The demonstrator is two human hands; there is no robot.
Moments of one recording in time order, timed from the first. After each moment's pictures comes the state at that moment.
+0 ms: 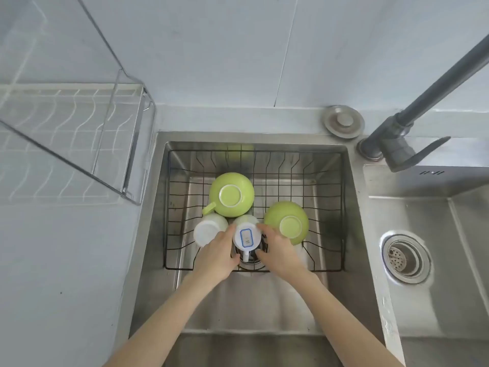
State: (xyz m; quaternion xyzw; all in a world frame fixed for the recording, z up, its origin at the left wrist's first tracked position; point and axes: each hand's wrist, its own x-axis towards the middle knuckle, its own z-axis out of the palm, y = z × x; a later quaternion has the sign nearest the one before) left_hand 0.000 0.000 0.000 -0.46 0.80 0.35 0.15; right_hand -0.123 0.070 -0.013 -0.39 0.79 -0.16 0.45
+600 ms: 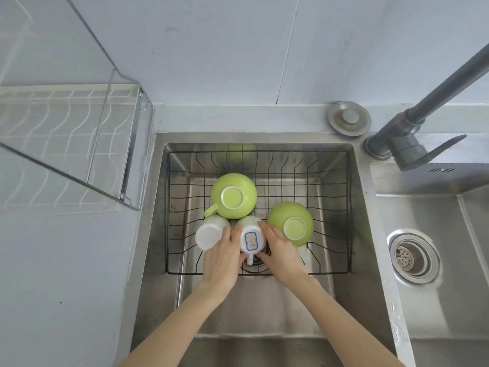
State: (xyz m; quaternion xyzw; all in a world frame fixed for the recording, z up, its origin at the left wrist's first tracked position) left_hand -0.009 0.004 -0.012 -0.47 0.84 0.23 0.14; right_hand -0.124 0.070 -0.034 -0.44 0.79 -0.16 0.39
